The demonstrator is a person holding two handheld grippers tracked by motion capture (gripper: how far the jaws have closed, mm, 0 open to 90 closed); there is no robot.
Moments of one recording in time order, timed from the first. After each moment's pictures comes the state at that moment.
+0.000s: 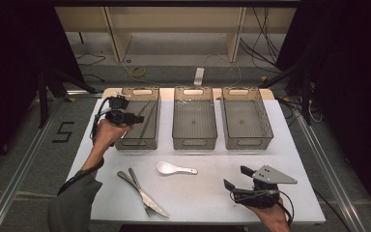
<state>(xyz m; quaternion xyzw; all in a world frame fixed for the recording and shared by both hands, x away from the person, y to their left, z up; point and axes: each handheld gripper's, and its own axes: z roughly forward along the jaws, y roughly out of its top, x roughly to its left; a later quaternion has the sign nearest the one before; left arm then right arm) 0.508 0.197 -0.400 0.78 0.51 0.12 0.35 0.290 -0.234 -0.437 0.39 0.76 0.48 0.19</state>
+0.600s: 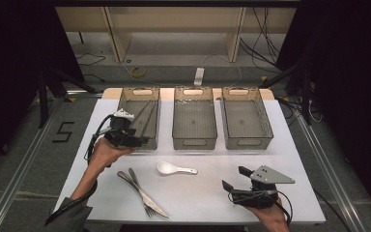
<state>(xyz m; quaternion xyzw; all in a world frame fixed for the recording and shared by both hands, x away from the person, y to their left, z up) 0.439 0.187 -0.404 0.81 0.45 0.12 0.37 0.291 -0.230 -0.437 0.38 0.77 0.48 0.19</state>
